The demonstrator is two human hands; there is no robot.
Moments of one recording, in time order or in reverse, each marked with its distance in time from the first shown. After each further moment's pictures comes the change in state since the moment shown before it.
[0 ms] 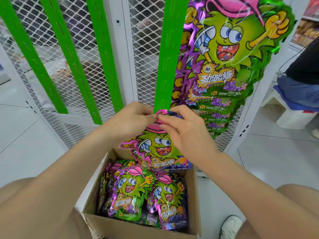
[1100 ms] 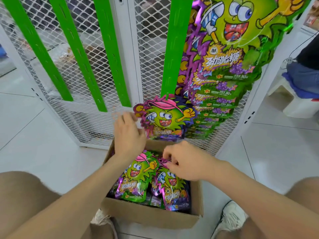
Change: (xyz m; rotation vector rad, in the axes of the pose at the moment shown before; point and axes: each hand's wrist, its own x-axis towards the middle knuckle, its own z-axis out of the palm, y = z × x) left_hand -0.008 -0.110 0.067 0.397 0.587 -0.013; right_hand -0.067 -0.005 0.014 0.022 -0.970 0.220
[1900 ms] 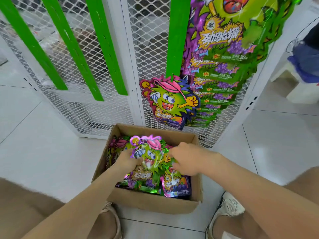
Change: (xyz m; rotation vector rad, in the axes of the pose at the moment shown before) left_hand -0.070 -0.103 0.071 -0.398 -0.653 -0.582; right_hand 0.003 0.016 0.038 -0.227 -0.335 0.136
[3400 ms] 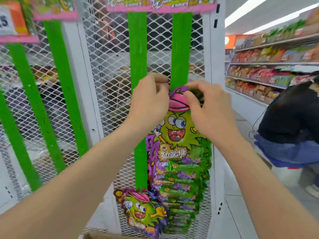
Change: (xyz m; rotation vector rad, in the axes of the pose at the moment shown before) left_hand -0.184 0.525 -0.048 -0.065 0.545 1.100; right_hand -0.140 0.116 -0.348 0.335 1.669 -0.041
